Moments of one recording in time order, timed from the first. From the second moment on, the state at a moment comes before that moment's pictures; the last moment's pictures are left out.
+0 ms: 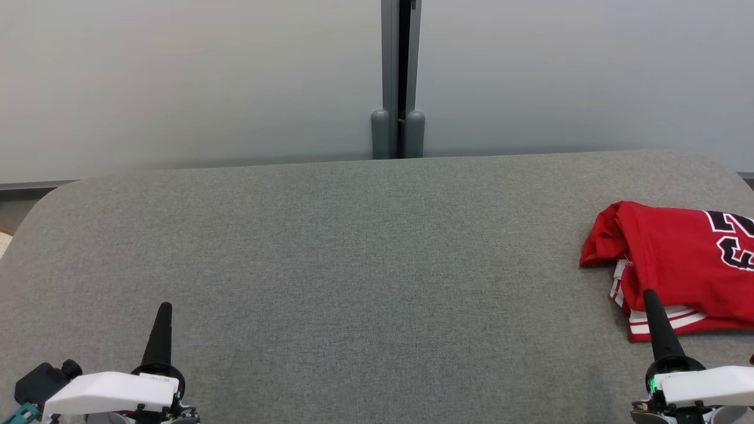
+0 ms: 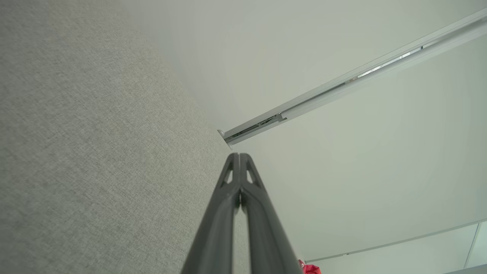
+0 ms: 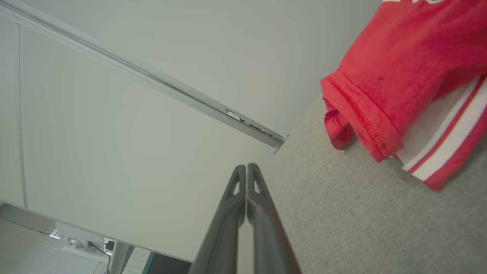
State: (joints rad) left arm -0.02 0.11 0.01 0.22 -1.24 -0.05 0.00; right arm 0.02 -0.08 -0.03 0.12 1.17 0.13 0.05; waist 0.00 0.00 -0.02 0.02
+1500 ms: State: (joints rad) left arm -0.09 0.06 0.09 0.24 -1.54 -0.11 0.09; right arm -0.08 -0.08 -0.07 0.22 1.55 0.13 0.08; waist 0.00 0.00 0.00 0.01
